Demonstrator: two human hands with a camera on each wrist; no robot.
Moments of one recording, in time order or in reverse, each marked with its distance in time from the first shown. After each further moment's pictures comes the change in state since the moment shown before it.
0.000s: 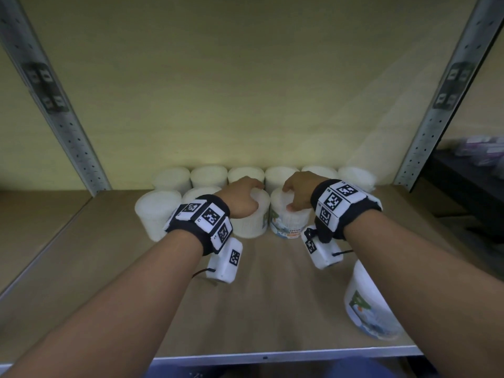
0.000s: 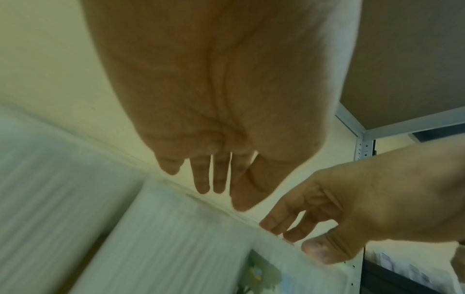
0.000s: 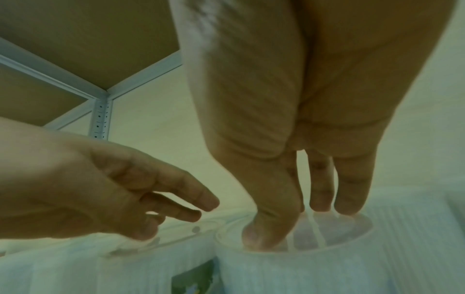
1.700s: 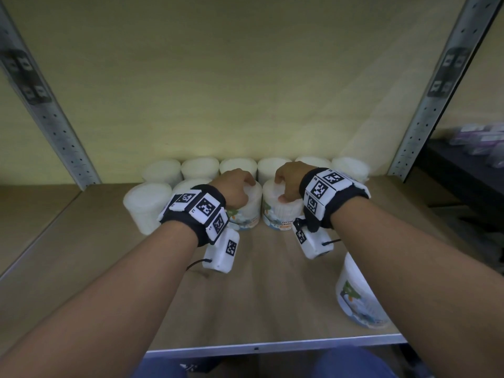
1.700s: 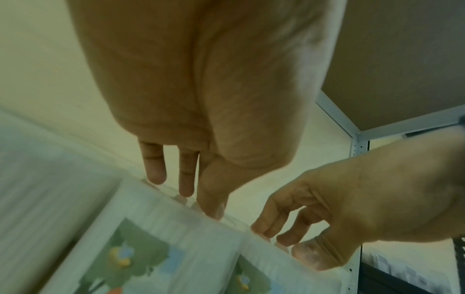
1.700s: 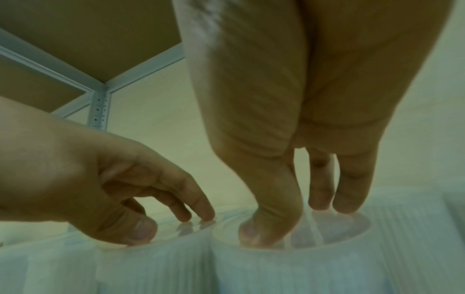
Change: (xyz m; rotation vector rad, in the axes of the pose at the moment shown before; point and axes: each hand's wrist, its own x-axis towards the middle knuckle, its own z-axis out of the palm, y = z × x) left_hand 0.010 -0.002 0.004 0.088 0.039 -0.021; right_hand 0.009 -0.001 0.000 -0.074 -0.031 0.018
